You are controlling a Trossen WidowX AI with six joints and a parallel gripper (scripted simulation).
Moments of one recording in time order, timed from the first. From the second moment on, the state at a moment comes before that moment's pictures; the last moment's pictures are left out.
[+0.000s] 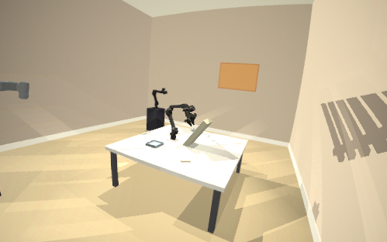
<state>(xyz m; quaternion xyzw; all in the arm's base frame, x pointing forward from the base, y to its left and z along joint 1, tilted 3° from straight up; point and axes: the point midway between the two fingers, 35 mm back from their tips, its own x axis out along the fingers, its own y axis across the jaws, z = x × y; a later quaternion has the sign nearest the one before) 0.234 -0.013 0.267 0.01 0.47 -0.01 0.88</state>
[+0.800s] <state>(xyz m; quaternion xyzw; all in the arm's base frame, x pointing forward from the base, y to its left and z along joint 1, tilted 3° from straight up) 0.253 -0.012 0.237 0.01 0.47 0.00 0.88</state>
